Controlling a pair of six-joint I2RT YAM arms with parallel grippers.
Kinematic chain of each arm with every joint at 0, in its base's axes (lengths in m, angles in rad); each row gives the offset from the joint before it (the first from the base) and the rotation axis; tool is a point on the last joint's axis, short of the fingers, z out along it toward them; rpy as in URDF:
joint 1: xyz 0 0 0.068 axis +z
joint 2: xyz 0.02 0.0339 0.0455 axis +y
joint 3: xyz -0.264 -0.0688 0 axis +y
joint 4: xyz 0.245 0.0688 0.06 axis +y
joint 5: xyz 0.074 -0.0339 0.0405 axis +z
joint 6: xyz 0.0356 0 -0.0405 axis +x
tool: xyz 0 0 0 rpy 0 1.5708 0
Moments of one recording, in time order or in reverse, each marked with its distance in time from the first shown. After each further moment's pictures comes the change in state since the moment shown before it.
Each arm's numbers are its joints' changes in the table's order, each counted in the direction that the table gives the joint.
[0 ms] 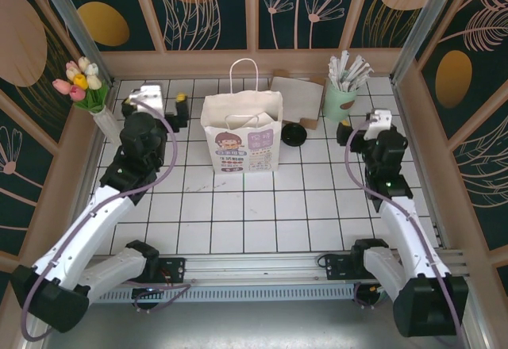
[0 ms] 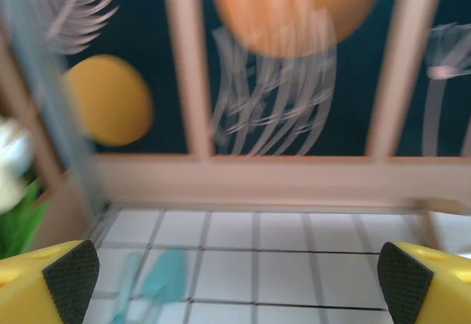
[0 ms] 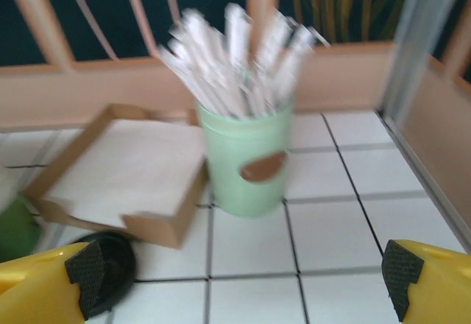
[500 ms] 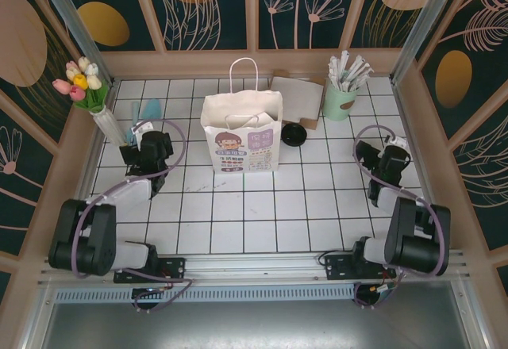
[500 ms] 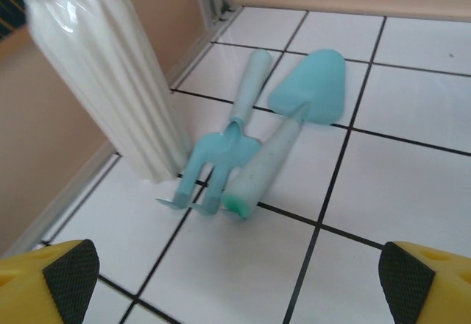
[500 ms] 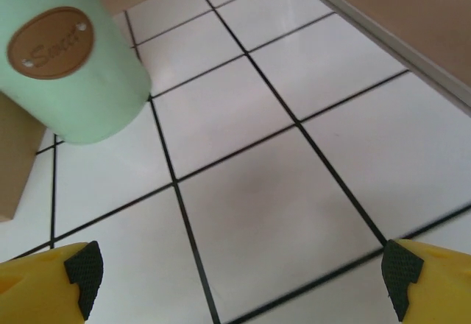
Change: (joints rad) left arm 0.275 0.387 0.360 -0.339 0.015 -0.119; right arm -0.266 0.457 0.202 -0.465 0.084 0.190
